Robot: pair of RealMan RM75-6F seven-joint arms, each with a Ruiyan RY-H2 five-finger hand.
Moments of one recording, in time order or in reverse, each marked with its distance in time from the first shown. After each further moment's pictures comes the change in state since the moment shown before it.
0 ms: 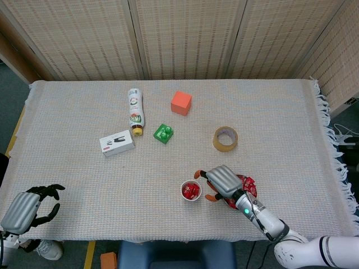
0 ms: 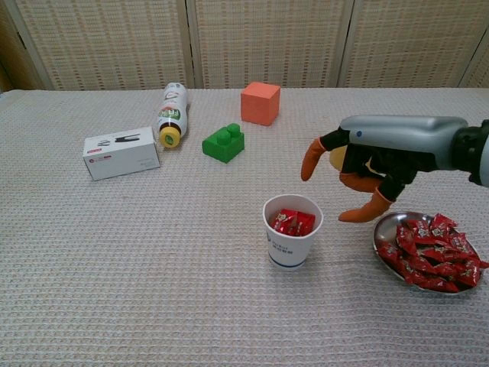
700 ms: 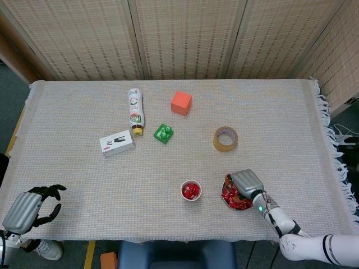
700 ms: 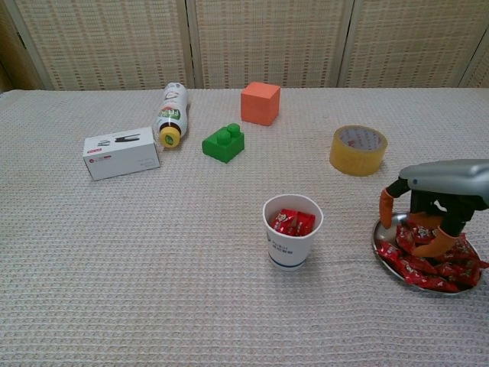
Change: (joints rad) left arm -0.005 -0.002 0.002 -0.005 -0.002 -0.013 0.011; right arm 0.024 0.002 -0.092 0.091 0.331 -0.057 -0.201
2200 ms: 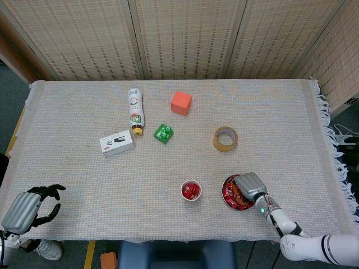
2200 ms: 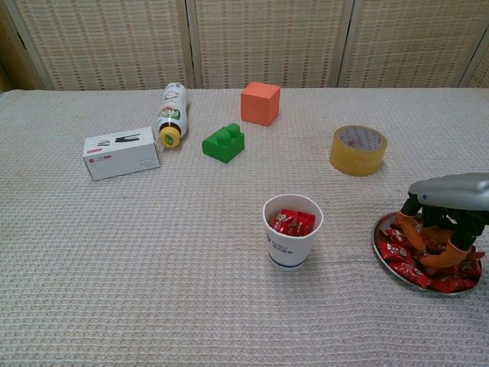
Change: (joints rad) left arm 0.001 0.002 0.000 0.002 0.001 0.004 -0.008; right arm 0.014 -0.012 -0.053 0.023 0.038 0.010 -0.014
